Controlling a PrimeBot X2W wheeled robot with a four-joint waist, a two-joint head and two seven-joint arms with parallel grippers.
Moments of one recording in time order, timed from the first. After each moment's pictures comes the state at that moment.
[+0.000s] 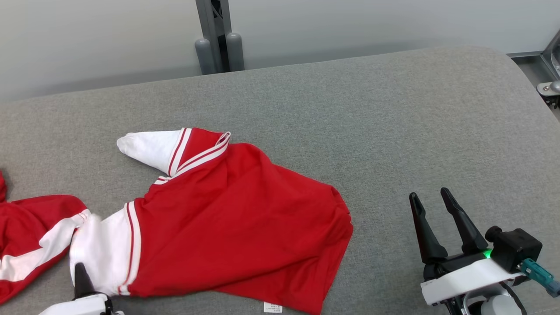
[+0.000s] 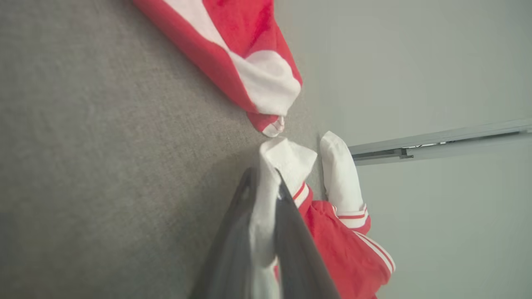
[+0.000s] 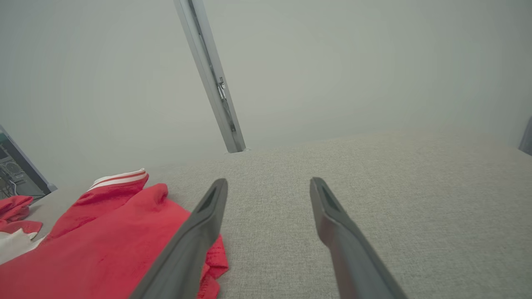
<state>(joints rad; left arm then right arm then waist) 0.06 0.05 0.08 0.16 -1.38 0.25 -0.26 -0.10 -0.12 0.19 0.19 0.37 0.13 -0.26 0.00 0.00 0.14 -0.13</state>
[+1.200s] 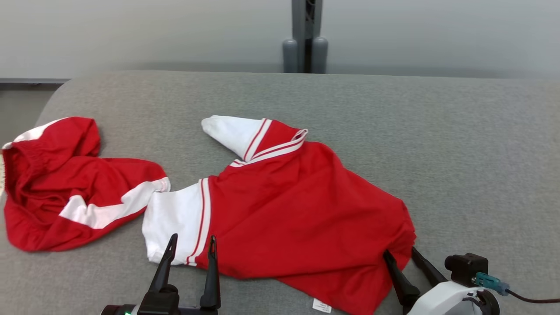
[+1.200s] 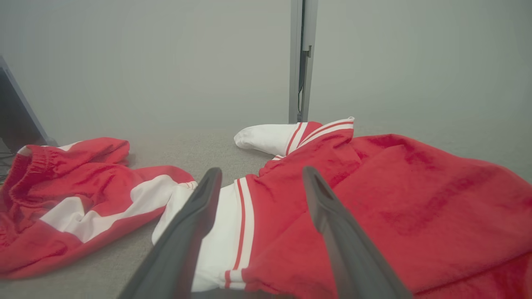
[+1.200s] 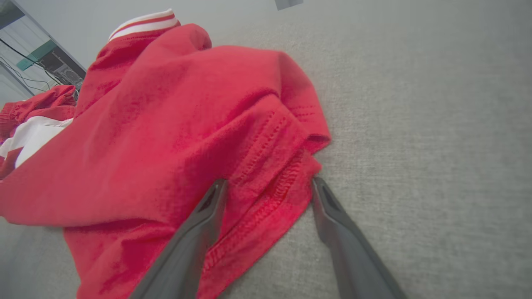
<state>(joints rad) 0.13 0.05 -0.27 0.03 -0.10 0.23 -0.26 -0.20 -0.16 0.47 0.63 0.63 0.13 -0.26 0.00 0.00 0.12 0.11</state>
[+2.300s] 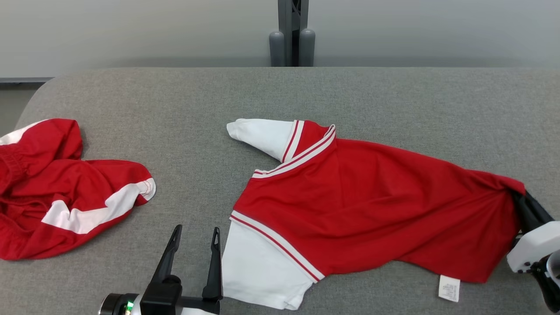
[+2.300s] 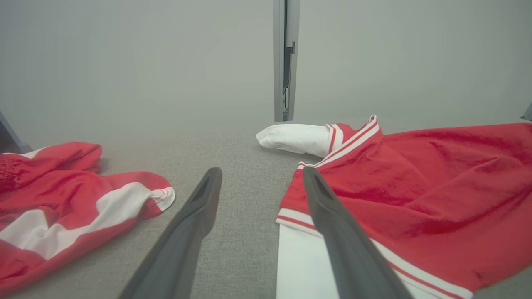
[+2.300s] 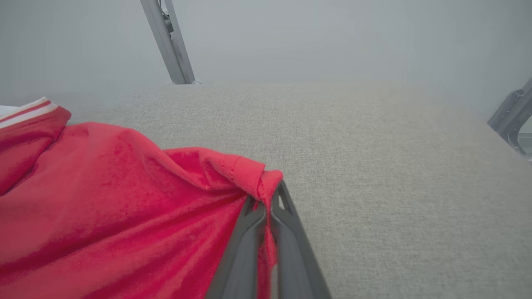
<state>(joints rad) 0.09 0.05 -0.28 0.05 -0.11 0.21 -0.26 -0.34 -0.39 0.23 0.70 0.53 0.13 -0.23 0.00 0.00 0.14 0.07</state>
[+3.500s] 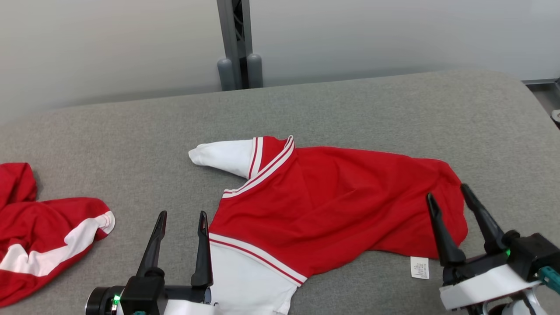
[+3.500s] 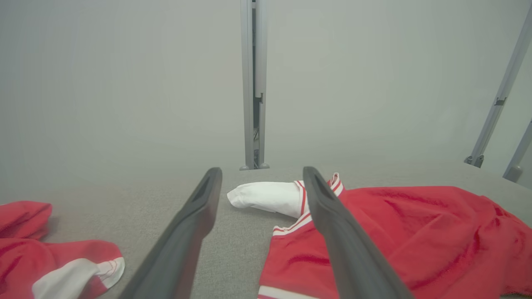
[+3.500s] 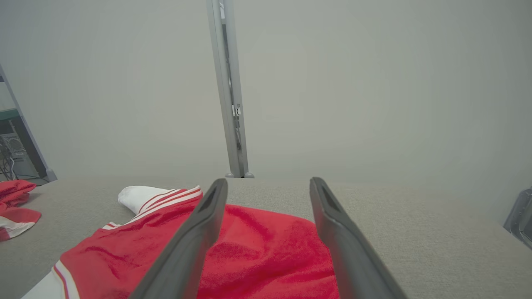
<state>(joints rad) 0.08 0.05 -0.25 -0.02 -0.14 0.23 -0.26 -0.06 -0.17 0.14 0.10 0.25 0.13 -0.26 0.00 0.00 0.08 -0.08</state>
